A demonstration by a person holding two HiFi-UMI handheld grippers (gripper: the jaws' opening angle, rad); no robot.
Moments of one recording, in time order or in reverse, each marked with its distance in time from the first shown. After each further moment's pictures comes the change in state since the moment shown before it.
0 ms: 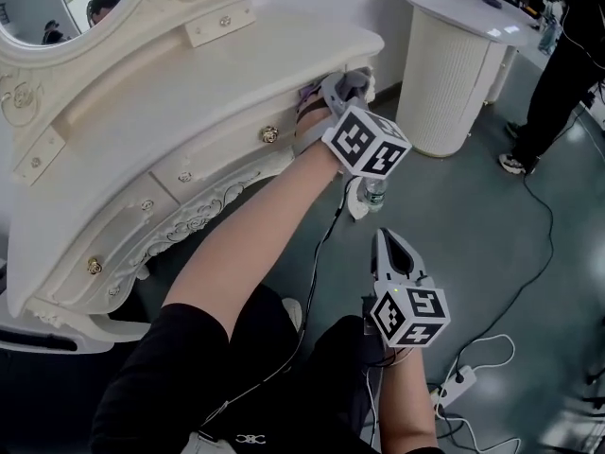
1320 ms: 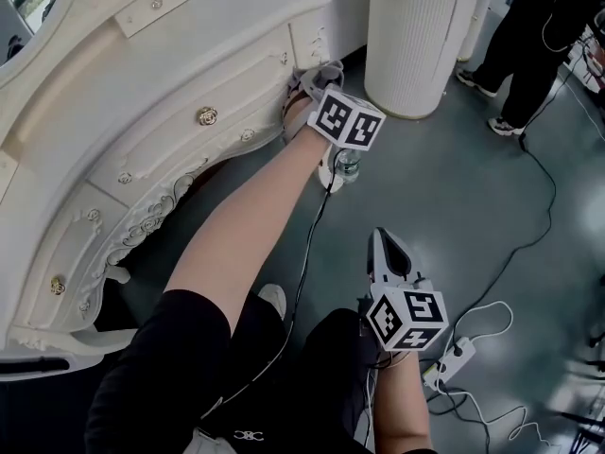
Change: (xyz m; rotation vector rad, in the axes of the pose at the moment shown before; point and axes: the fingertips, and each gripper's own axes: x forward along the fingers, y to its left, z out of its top) left arm 0.069 -0.105 -0.063 -0.078 0.133 -0.078; right arm -0.034 -0.058 -0.041 0.063 0.035 -0.129
